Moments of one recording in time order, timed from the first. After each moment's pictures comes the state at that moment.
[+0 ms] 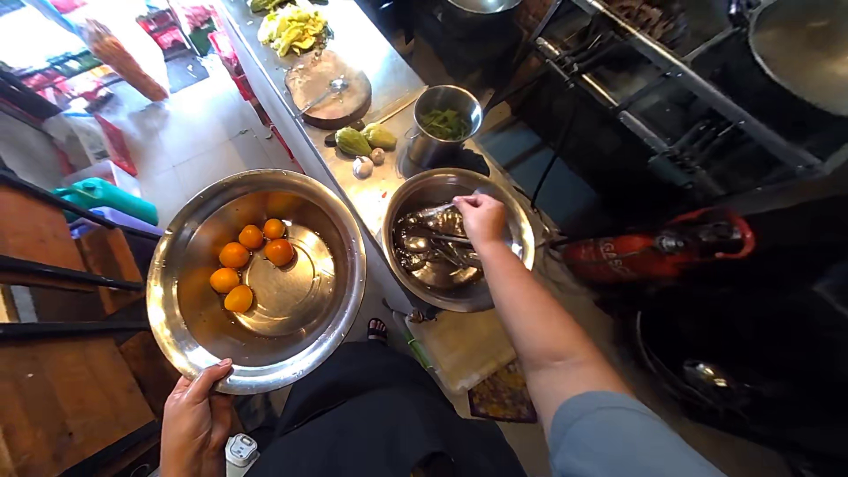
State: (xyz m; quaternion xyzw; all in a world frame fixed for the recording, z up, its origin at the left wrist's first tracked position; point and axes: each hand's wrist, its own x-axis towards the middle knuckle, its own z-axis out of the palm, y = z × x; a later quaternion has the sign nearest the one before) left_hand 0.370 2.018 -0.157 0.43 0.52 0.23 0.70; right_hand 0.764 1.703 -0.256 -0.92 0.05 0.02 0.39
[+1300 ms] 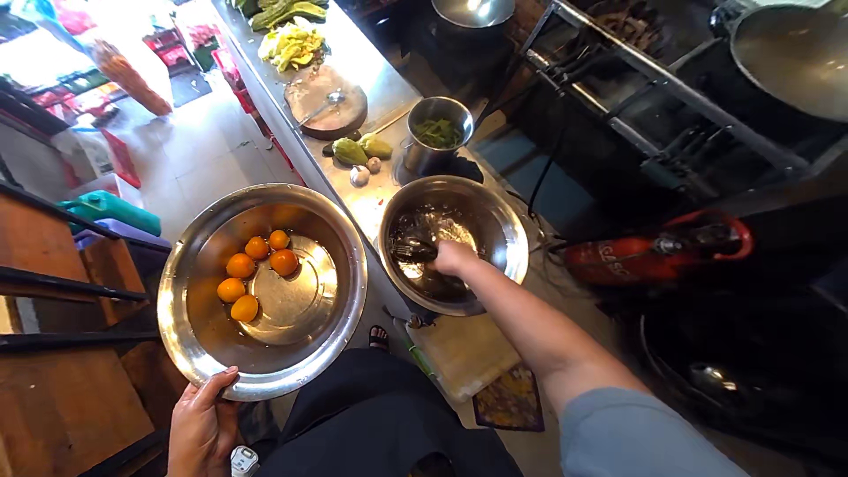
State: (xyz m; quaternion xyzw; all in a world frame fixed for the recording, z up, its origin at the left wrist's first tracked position) left_hand 0.371 2.008 -0.156 0.43 0.52 0.22 0.71; right_hand 0.729 1.711 -0.275 -0.93 -0.10 0.36 0.01
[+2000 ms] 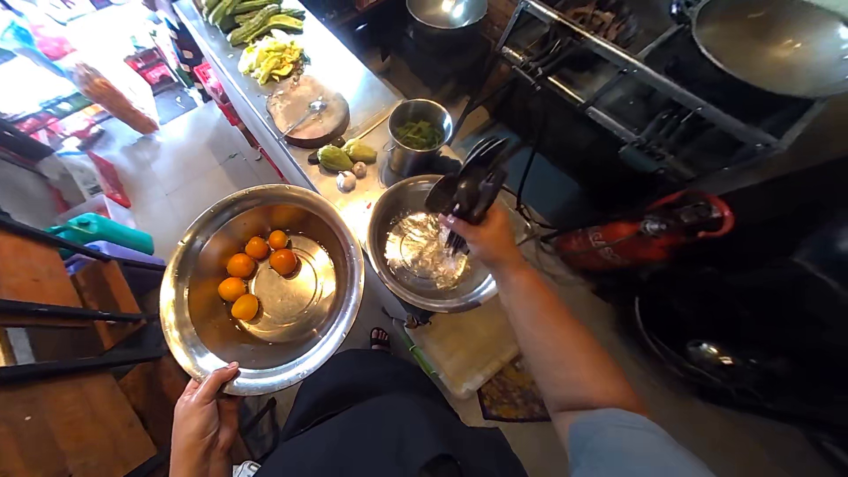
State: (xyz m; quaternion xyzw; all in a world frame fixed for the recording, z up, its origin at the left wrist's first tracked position) left_hand 0.395 2.014 -0.156 0.44 0.51 0.20 0.71; right_hand 0.706 1.686 -0.180 -0.80 -0.08 0.03 0.59
